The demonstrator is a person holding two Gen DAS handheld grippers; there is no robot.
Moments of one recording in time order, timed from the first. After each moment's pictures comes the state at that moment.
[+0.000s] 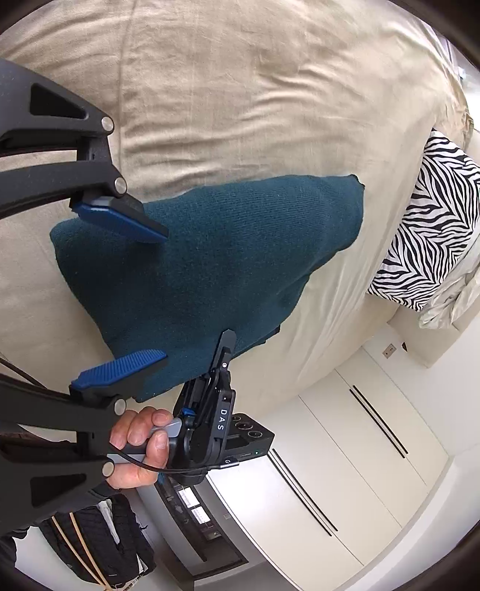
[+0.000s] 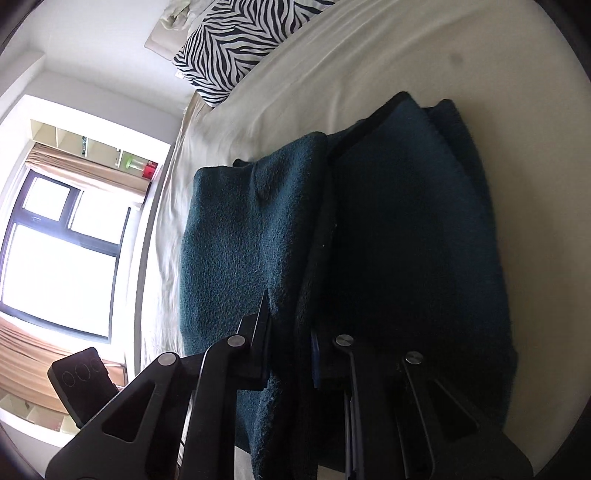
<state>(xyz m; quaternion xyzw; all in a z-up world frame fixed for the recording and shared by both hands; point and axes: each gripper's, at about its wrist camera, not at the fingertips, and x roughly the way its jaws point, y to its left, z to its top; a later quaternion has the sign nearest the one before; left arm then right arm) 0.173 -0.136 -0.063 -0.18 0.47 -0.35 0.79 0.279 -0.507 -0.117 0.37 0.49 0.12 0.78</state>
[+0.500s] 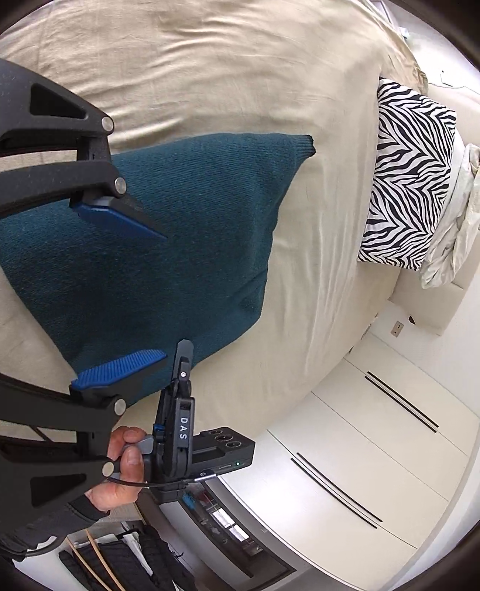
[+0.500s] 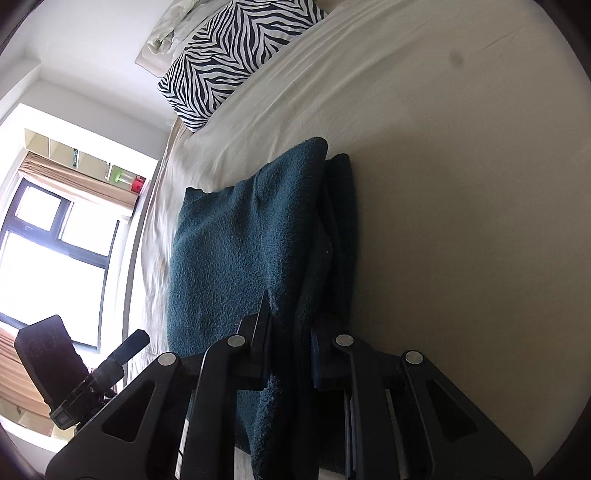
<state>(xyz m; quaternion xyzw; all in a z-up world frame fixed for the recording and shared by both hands) 0.210 -0.232 -0.037 -0.08 0.44 -0.35 0.82 0.246 -0.573 -0.115 0.36 0.48 0.09 0.79</state>
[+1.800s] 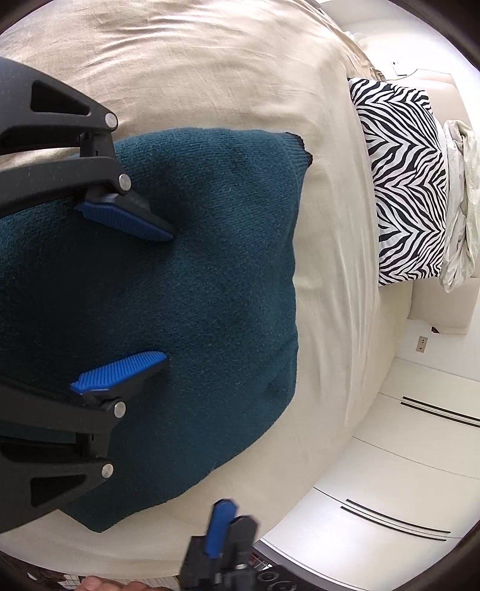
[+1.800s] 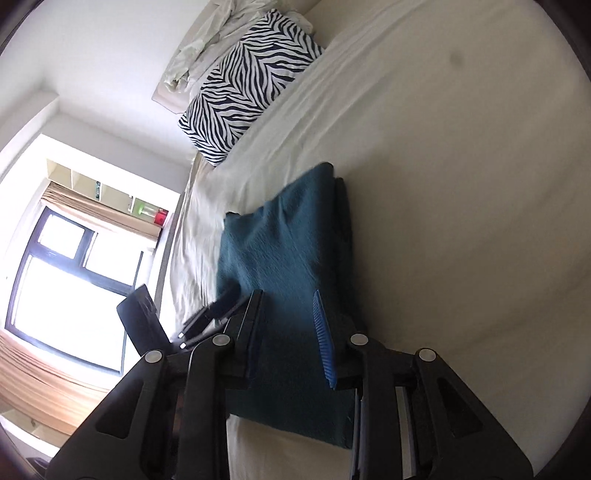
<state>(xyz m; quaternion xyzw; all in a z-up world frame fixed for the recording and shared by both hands) 0.253 -0.282 -0.093 0.05 0.44 -0.28 0.85 0.188 -0.594 -0.086 0.41 0.41 0.10 0.81</state>
